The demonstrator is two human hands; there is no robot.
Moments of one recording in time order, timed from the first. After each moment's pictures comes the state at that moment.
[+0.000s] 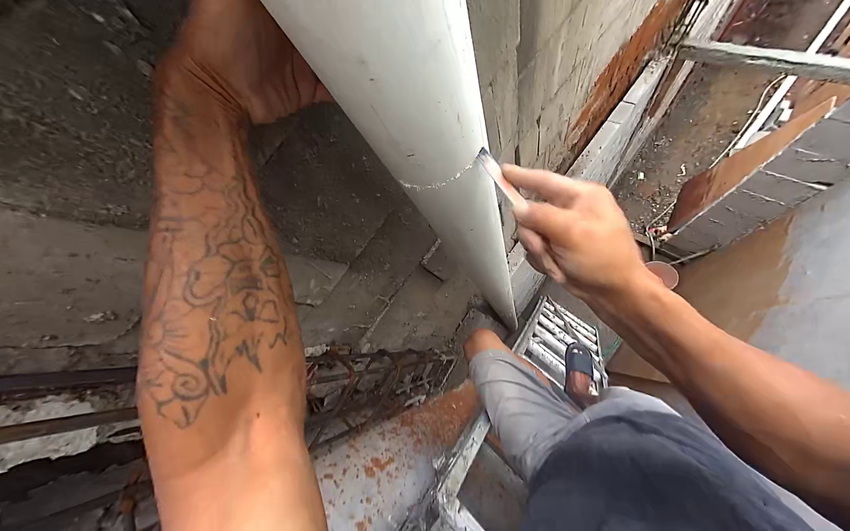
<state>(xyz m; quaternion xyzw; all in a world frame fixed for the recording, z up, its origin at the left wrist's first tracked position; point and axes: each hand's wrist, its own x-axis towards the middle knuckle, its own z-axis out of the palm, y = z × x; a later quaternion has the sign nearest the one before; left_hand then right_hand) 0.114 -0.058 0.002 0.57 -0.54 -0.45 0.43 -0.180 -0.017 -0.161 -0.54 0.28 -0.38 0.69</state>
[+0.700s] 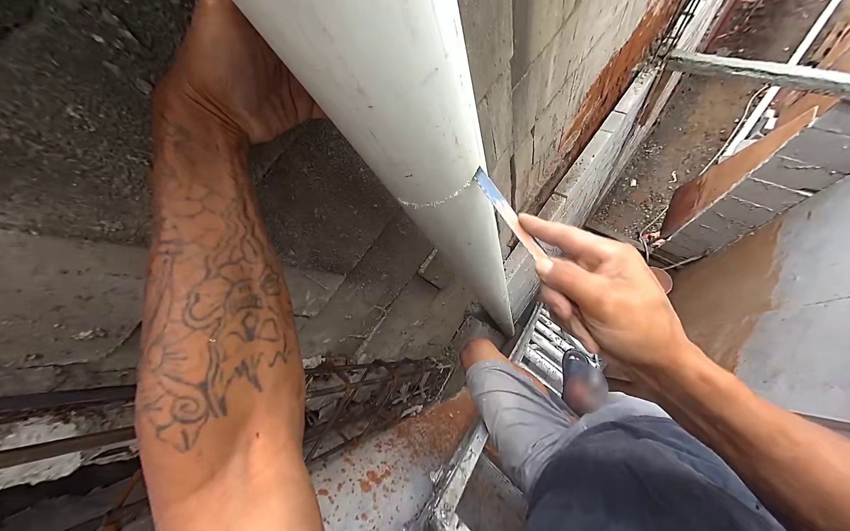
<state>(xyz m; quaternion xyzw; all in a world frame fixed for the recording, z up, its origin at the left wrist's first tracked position) 0.118 -0.059 0.008 0.54 -0.56 -0.46 0.43 -0.193 -0.003 -0.164 -0.54 0.29 -0.38 0.69</state>
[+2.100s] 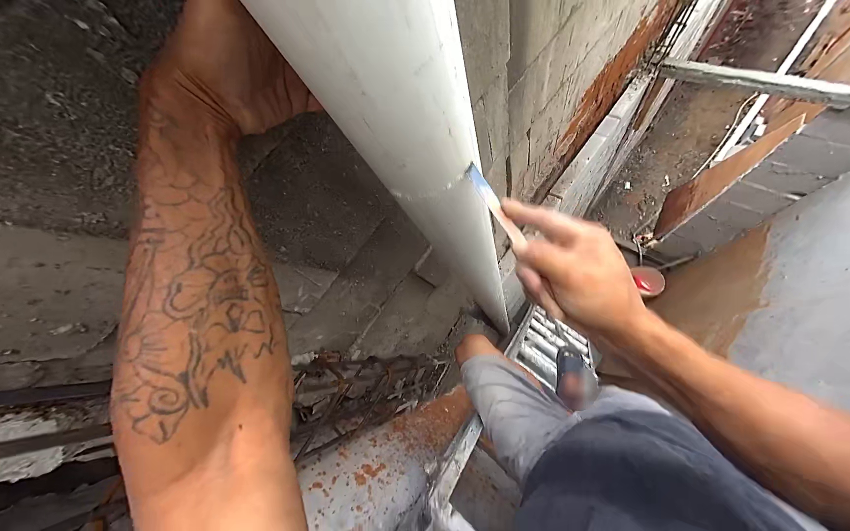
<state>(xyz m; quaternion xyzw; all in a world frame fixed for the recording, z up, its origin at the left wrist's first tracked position) 0.122 -0.061 0.007 0.54 -0.58 -0.45 0.42 -0.182 -0.009 -0.163 -0.54 0.28 -0.38 0.70</state>
